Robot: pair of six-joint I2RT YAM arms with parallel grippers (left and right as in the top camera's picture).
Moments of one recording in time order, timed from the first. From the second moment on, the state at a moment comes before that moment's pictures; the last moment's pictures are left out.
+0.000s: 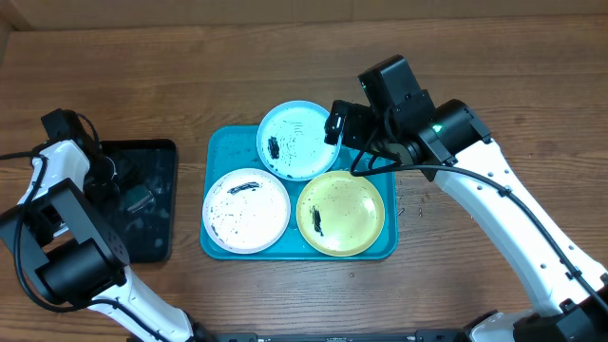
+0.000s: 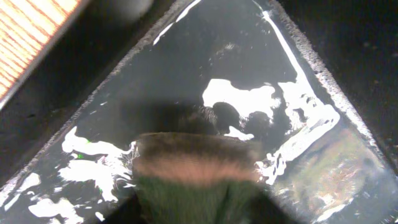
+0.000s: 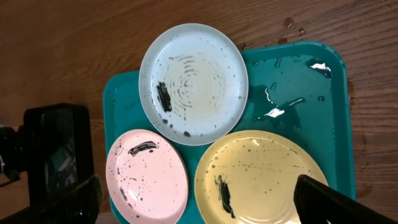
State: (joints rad) left arm 0.53 2.01 1.34 -0.71 0.06 -0.31; right arm 0.54 1.60 1.57 -0.97 -0.07 0.73
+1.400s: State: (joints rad) left arm 0.53 2.00 1.35 -0.79 0.14 -0.31; right arm 0.54 1.60 1.57 -0.96 -0.07 0.73
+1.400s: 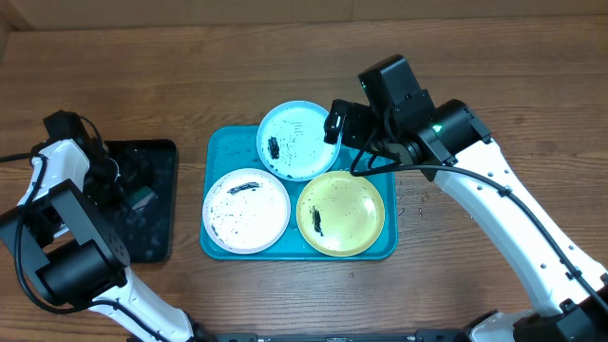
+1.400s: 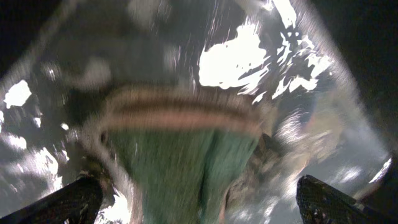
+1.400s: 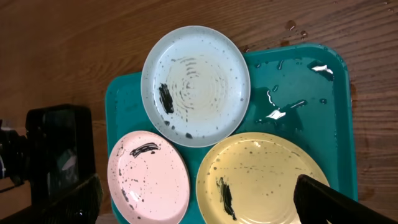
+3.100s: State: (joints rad) left arm 0.53 2.00 1.34 -0.86 0.15 -0.32; right arm 0.54 1.60 1.57 -0.98 -0.07 0.73
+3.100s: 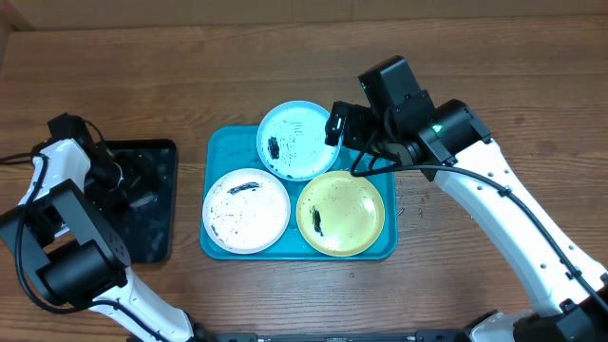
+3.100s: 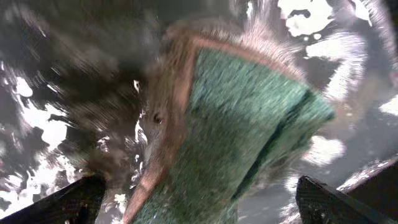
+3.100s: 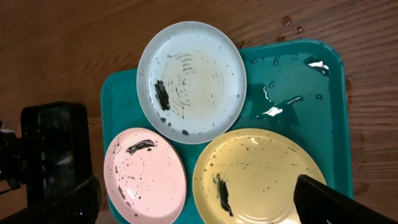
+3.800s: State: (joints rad) left arm 0.53 2.00 1.43 -1.00 0.18 -0.31; right arm 0.54 1.60 1.57 -0.98 -0.07 0.73
